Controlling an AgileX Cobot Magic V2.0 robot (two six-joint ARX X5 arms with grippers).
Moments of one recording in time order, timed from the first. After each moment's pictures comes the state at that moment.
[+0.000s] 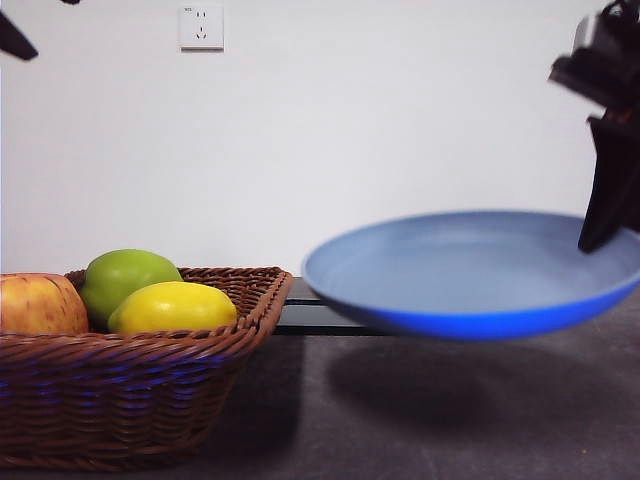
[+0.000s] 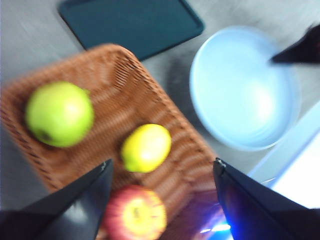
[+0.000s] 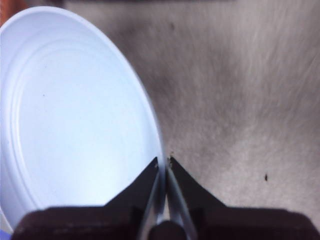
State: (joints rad) left arm -0.28 0.97 1.09 -0.95 0.41 0.08; right arm 0.25 1.16 0.78 -0.65 -0.31 0.16
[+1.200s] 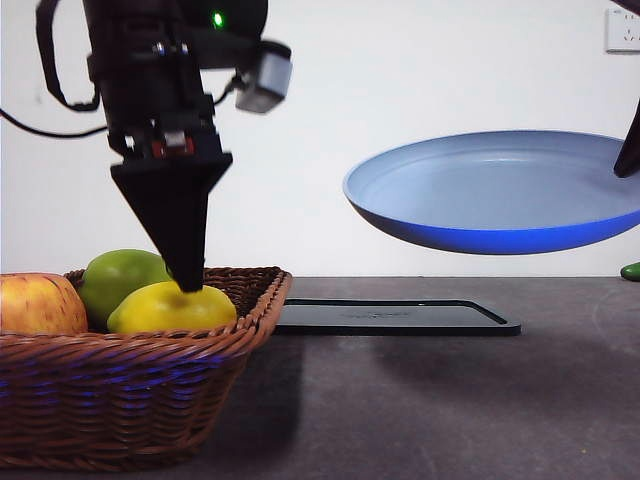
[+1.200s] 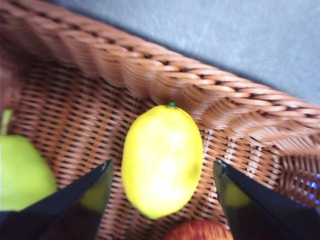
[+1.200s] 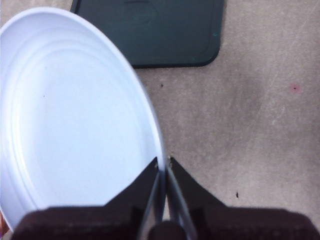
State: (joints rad) left arm -0.67 1.66 1.26 -0.95 0.01 0.47; right arm 0.14 0.97 0.78 -0.65 -0.31 0.16
